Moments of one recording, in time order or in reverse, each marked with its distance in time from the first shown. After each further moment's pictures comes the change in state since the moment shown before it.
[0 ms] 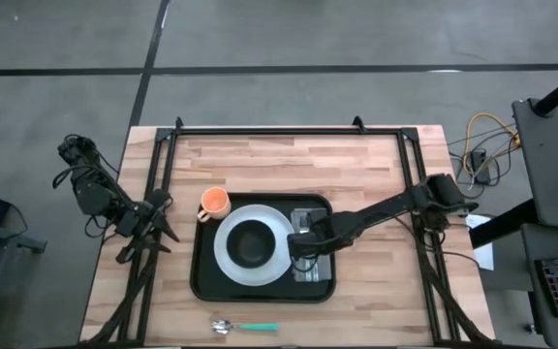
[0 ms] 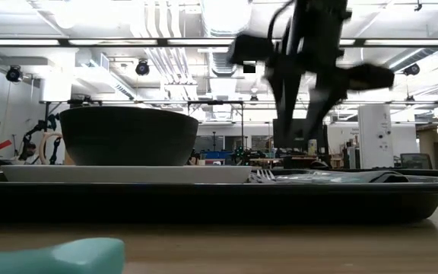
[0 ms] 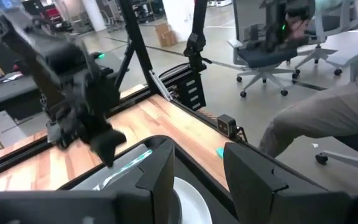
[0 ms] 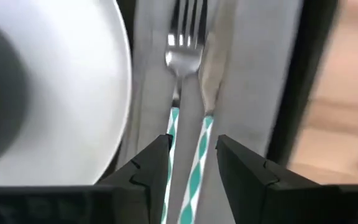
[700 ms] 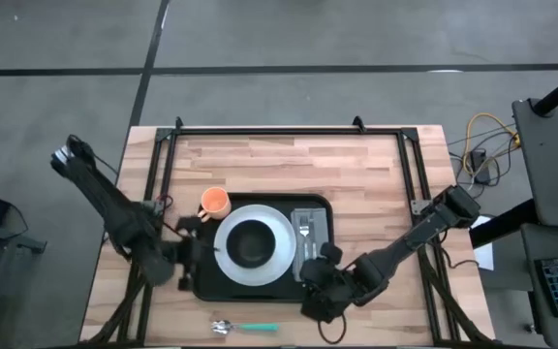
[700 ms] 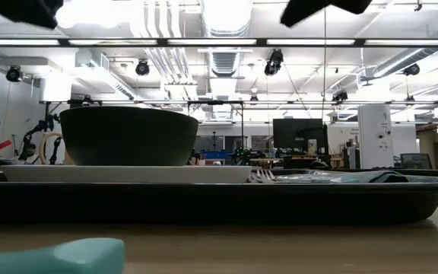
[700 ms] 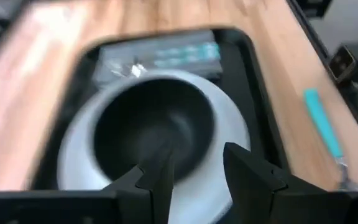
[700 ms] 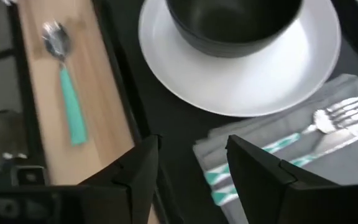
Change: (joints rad) left arm -0.003 0.589 0.100 -0.059 -0.374 -0.652; right arm 0.322 -0.044 0.145 0.152 0.294 -0.780
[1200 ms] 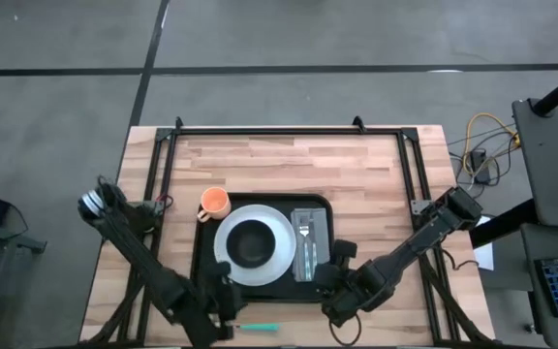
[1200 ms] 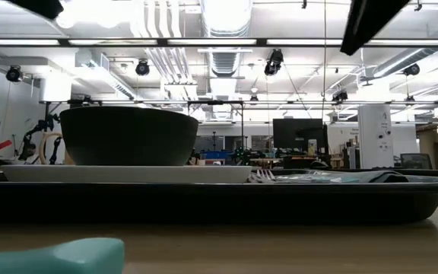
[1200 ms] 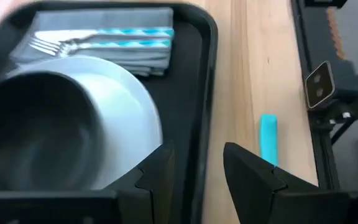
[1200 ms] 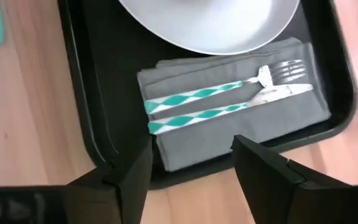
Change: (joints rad) left arm -0.032 0.655 0.455 -0.015 0.006 -0.299; right arm 0.047 0.001 0.000 -0.300 -0.006 -0.079
